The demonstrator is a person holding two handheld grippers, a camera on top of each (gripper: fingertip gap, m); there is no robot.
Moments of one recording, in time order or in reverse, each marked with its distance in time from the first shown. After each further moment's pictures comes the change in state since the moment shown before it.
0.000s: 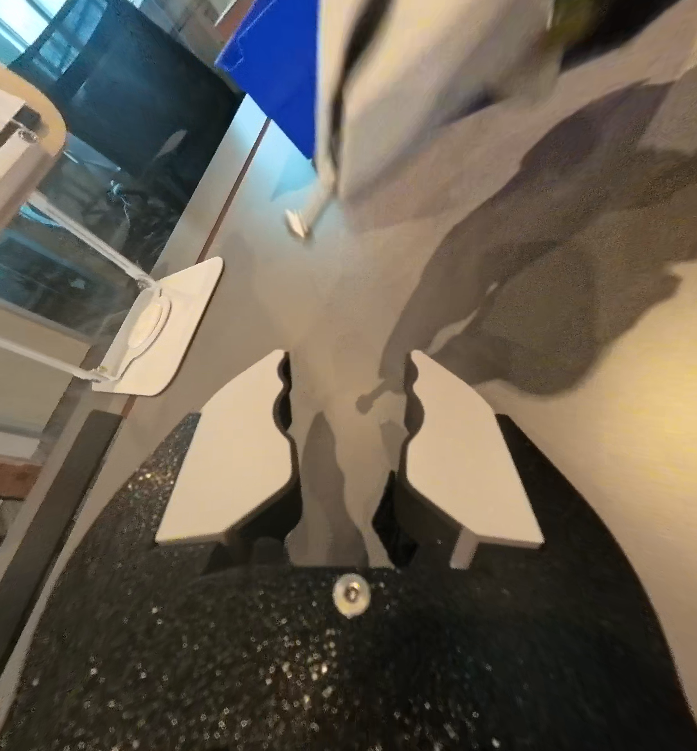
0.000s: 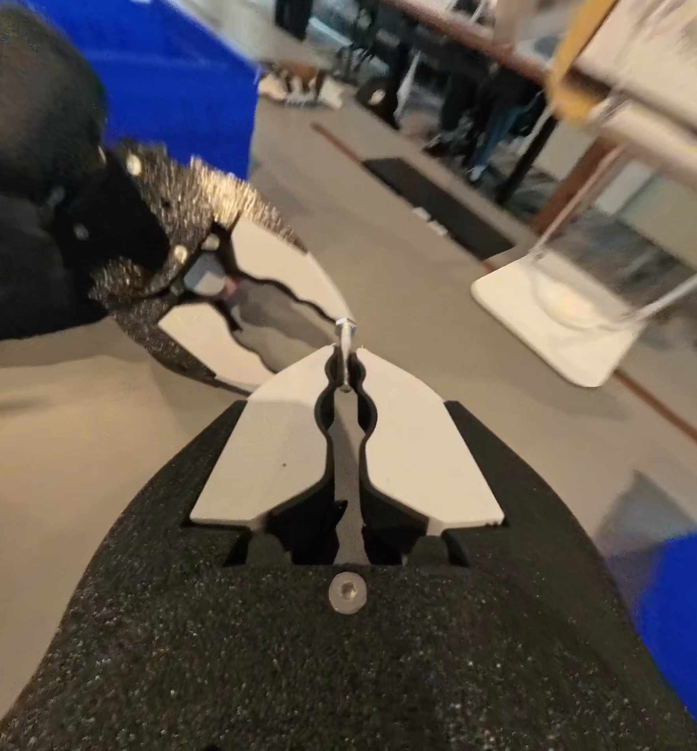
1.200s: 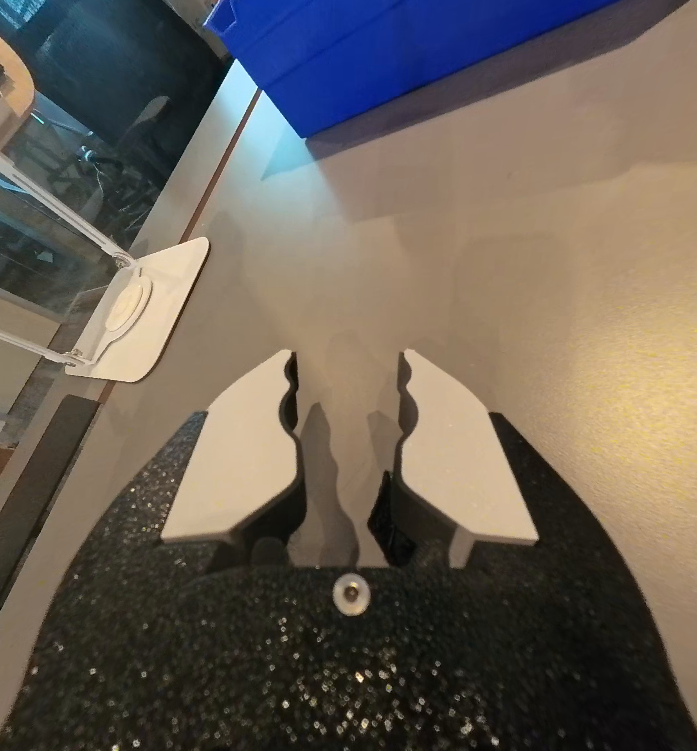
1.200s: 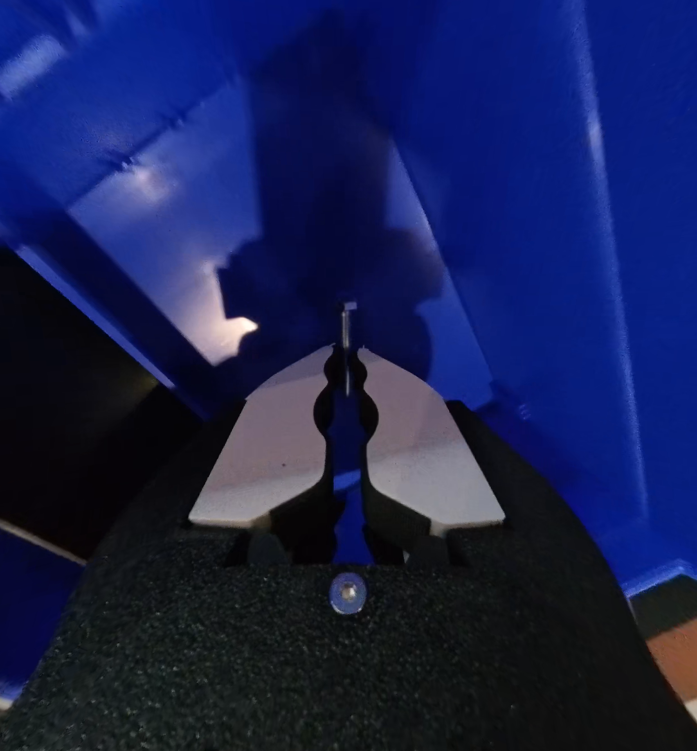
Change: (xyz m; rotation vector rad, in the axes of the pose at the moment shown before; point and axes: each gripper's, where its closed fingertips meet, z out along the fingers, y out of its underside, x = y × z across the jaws) left arm 0.002 0.006 0.005 -0.039 0.033 -0.050; right arm 0.252 0.208 -0.106 -1.079 -0.139 -0.023
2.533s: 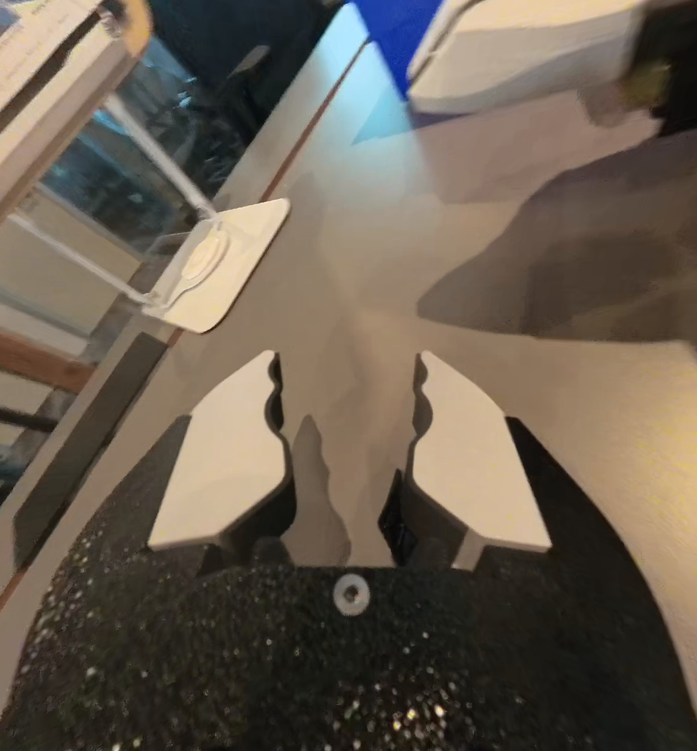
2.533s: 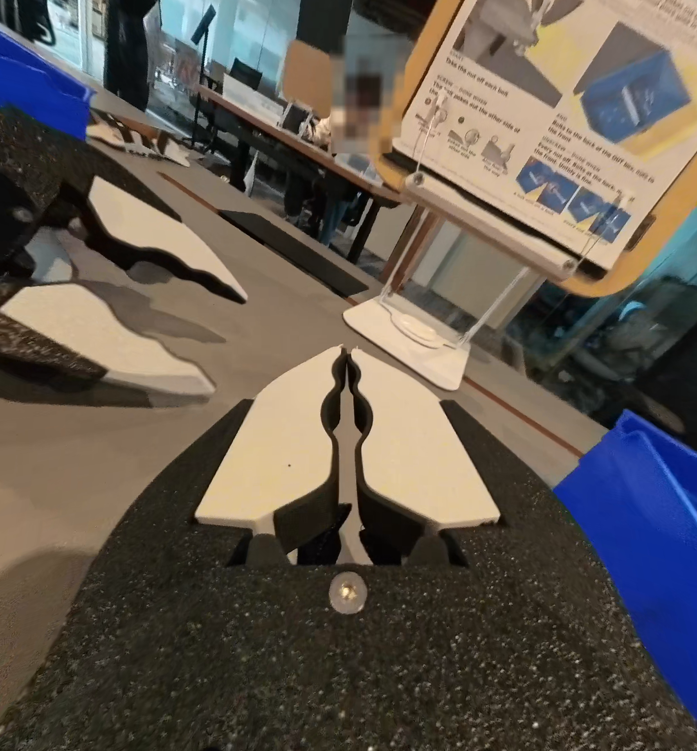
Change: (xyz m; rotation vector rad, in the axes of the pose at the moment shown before) left arm -0.035 0.011 -0.001 -0.080 -0.242 -0.085; right arm -0.198 -0.205 -0.100 1.252 0.565 0.135
